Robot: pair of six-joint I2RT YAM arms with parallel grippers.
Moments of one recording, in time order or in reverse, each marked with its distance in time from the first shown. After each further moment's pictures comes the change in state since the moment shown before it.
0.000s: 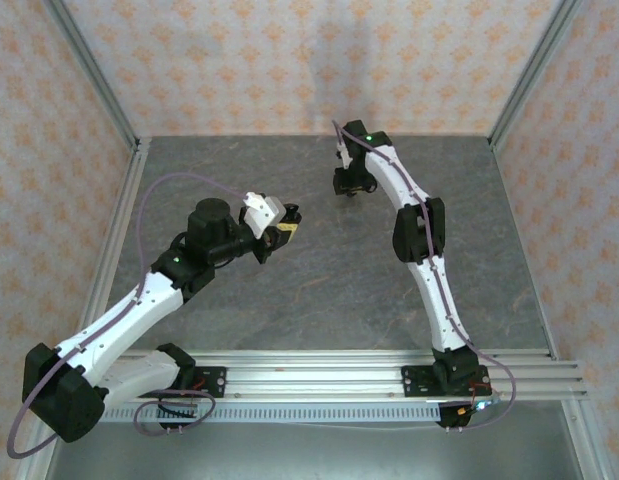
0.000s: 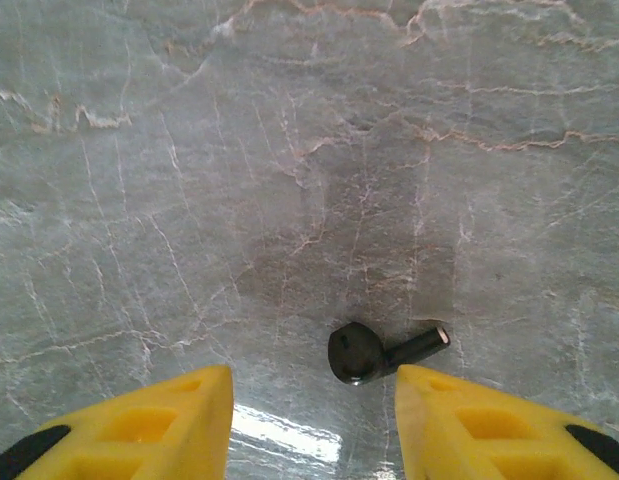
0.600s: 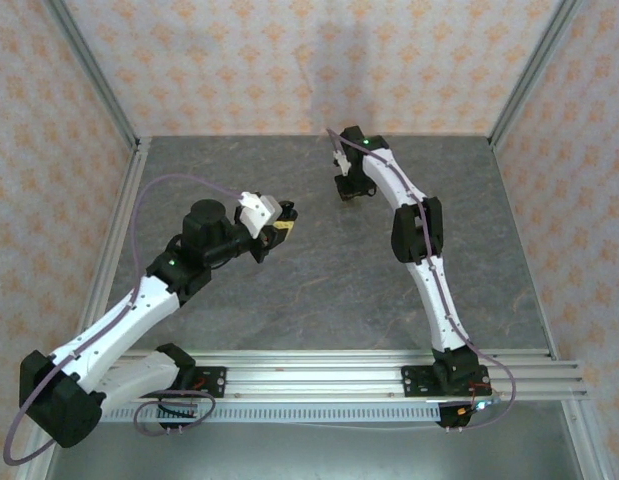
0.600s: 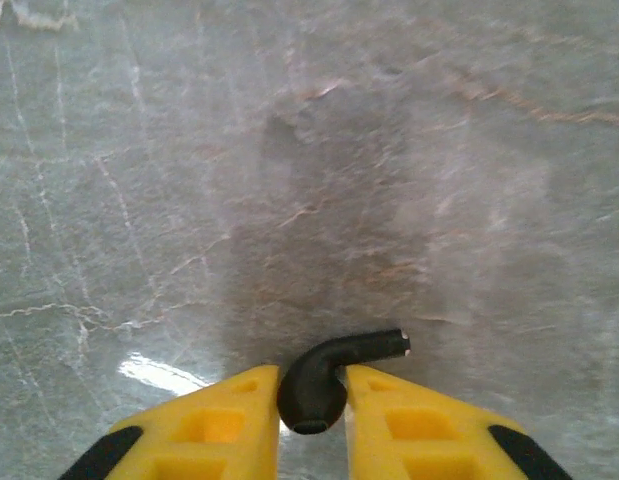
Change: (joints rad) left arm 0.000 -0.041 0.000 -0.010 -0.045 0.000; right arm 0.019 0.010 -0.042 -0.007 0.027 -0.090
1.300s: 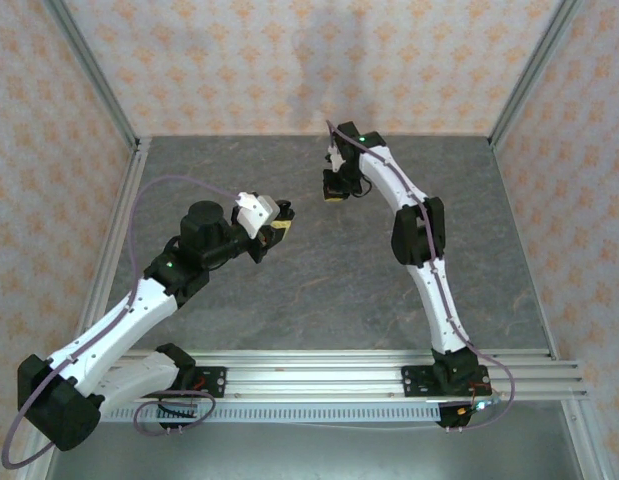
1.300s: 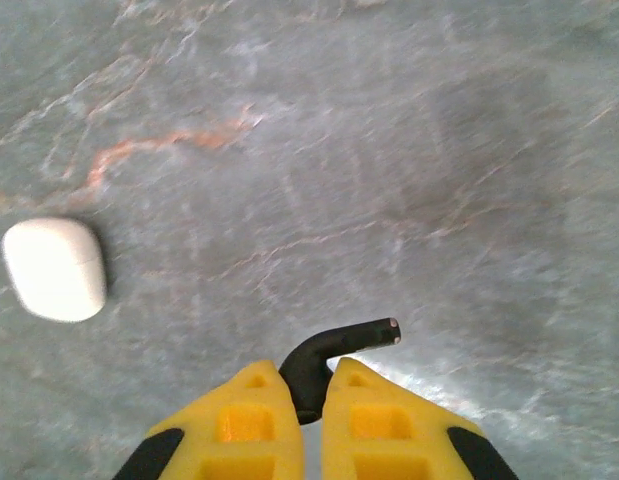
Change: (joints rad) left arm 0.000 -0.014 -0.004 -0.019 -0.025 0.002; right arm 0.029 -0.107 -0.072 -0.014 -0.306 0.267
